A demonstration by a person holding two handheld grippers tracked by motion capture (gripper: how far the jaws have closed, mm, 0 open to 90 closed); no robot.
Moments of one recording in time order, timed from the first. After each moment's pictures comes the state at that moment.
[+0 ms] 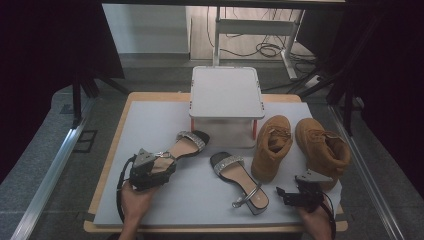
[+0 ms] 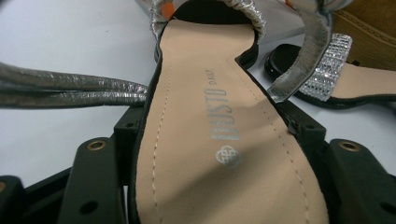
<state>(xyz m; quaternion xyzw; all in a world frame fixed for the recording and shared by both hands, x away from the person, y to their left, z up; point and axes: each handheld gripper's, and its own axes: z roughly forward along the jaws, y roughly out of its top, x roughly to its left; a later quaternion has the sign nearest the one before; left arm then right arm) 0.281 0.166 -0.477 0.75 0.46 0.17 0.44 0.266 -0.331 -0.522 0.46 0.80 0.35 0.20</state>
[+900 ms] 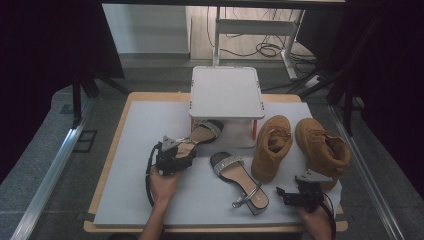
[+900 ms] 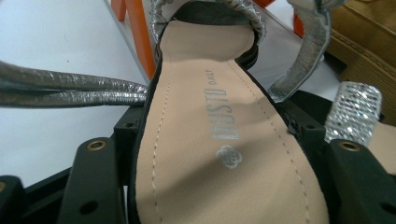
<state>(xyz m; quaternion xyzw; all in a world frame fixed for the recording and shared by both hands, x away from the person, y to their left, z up) 0.331 0.109 -0.487 0.73 0.49 0.17 0.45 0.266 -0.331 -0.522 0.45 0.80 0.35 0.20</state>
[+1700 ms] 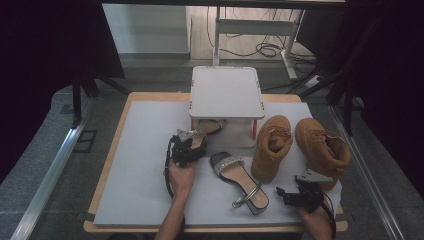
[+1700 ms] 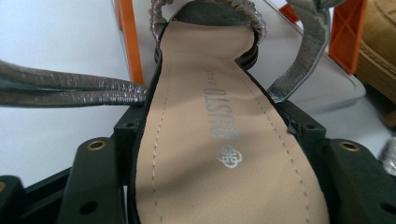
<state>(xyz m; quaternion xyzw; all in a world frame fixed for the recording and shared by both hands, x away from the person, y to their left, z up) 0.366 0.063 -0.495 0.70 0.54 0.21 0.43 0.266 -0.331 -0.522 0.45 0.80 0.35 0.20</state>
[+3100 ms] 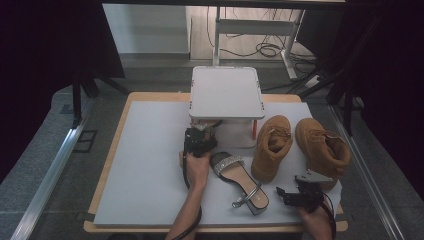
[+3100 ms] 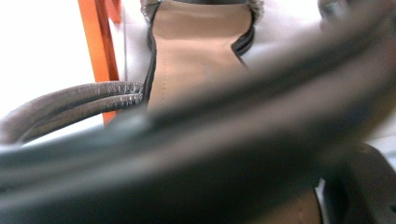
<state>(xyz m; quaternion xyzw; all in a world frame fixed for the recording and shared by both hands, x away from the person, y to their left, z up) 0.406 0.024 -0.506 0.69 0.58 0.22 0.37 0.266 -0.331 -0.522 0.45 0.80 0.35 0.20</state>
